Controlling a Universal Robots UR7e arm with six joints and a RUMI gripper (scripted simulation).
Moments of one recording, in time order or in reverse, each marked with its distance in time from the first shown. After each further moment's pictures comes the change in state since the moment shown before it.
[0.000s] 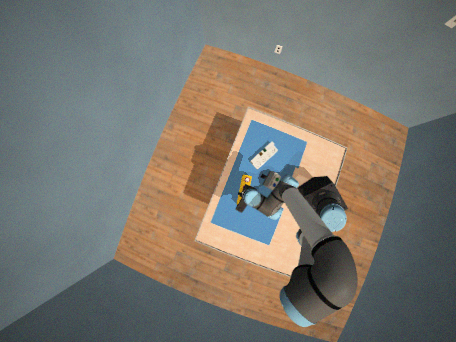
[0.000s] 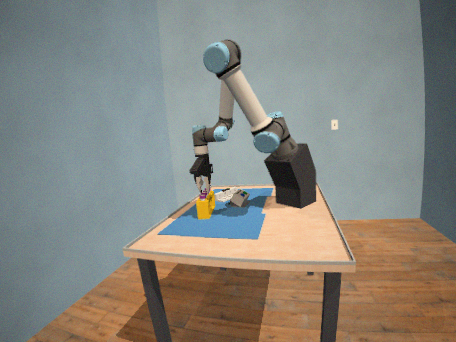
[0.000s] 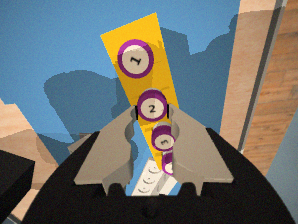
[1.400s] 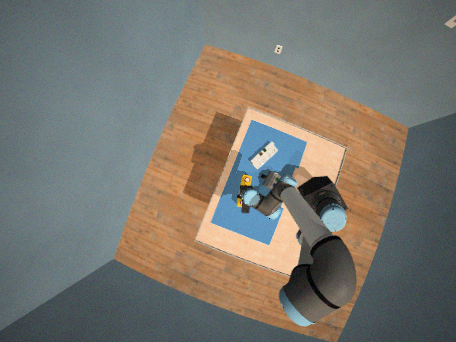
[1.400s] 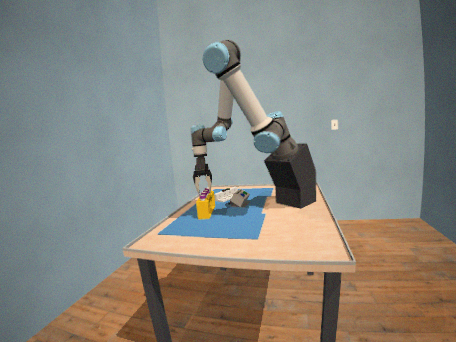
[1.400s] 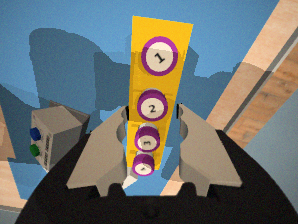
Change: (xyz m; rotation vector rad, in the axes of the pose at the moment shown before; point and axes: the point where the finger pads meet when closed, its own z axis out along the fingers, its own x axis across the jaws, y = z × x) arm 0.000 0.000 -0.001 0.003 -0.001 -0.434
